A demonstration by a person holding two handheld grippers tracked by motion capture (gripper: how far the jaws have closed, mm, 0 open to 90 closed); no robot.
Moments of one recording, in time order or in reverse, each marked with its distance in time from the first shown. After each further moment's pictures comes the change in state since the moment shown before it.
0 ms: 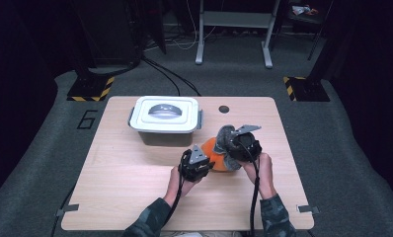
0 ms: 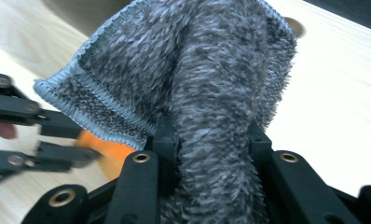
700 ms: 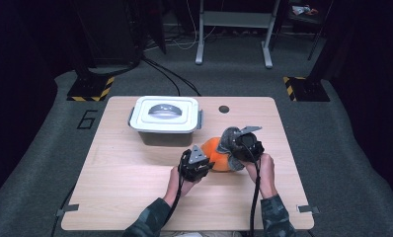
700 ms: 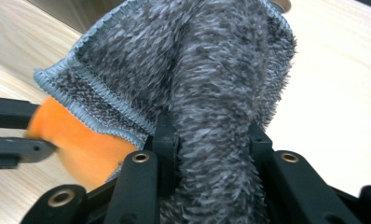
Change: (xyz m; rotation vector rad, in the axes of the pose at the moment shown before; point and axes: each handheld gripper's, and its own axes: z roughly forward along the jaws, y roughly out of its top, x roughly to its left) left arm 0.002 -0.002 0.000 0.004 -0.003 -0.010; right arm -0.018 -0.013 0.011 0.050 -0.059 0.046
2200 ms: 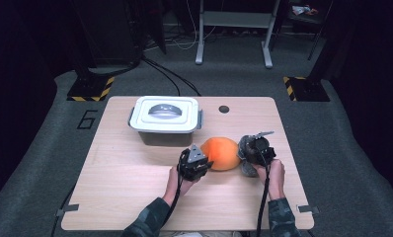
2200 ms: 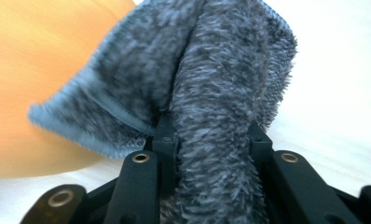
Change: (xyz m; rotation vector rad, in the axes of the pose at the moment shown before) left arm 0.004 -0.001 -0.001 0.010 0.001 -0.011; right arm -0.041 -0.034 0.020 0.103 -0.079 0.120
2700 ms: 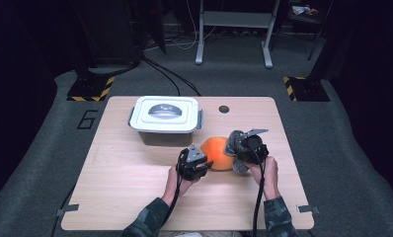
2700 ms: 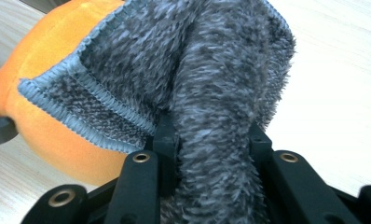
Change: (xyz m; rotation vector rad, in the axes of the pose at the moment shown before) left arm 0.002 0.000 -0.002 0.001 0.017 -0.010; right arm 0.026 0.015 -0.015 -0.081 0.095 -0.062
